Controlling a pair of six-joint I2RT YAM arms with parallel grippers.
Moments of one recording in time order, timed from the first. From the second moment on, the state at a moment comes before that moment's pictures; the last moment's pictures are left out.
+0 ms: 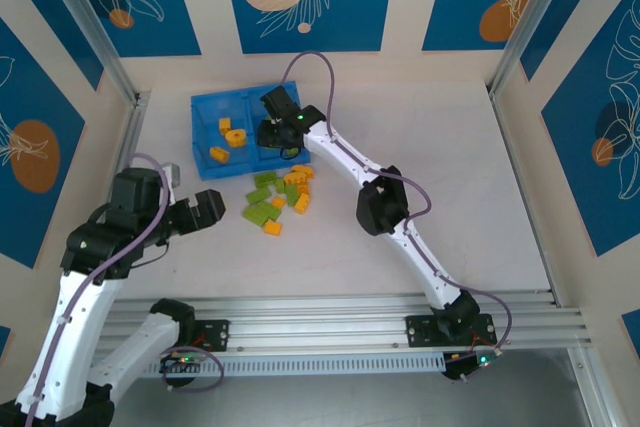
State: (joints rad) left arm -0.29 0.79 1.13 -1.18 0.08 -0.55; right arm 0.70 2.68 2.69 -0.89 -0.03 0.62
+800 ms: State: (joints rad) left arm -0.64 1.57 1.23 -0.87 0.12 -0.49; right arm 0.48 1.40 1.47 -0.86 -0.35 0.53
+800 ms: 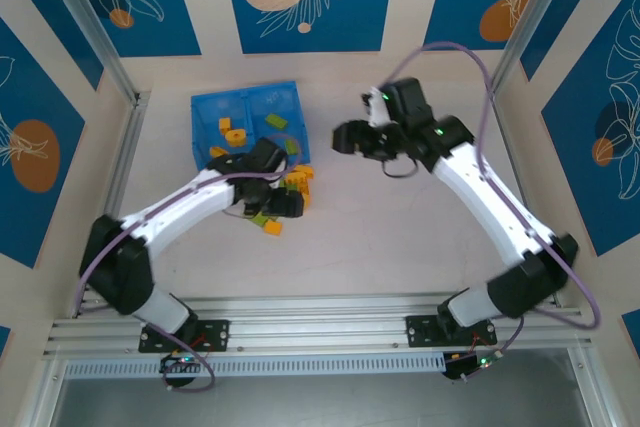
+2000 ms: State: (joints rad) left arm -0.74 2.07 1.58 -0.89 -0.16 -0.31; right arm 0.31 1.07 1.12 -1.00 -0.46 0.50
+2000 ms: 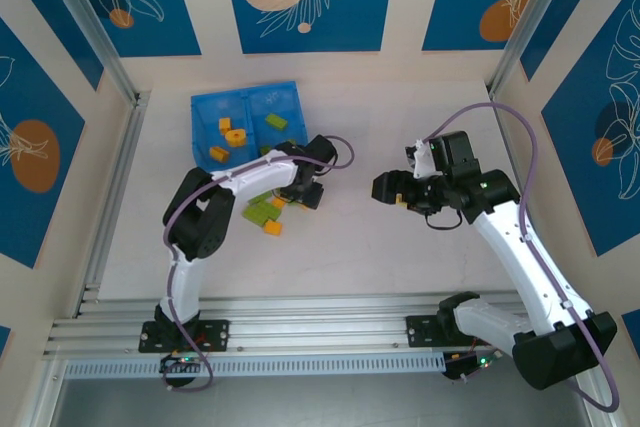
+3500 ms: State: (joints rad) left arm -0.58 1.72 1.66 -0.94 -0.17 -0.43; right arm 0.27 1.19 1.23 -0.94 -0.67 0.40
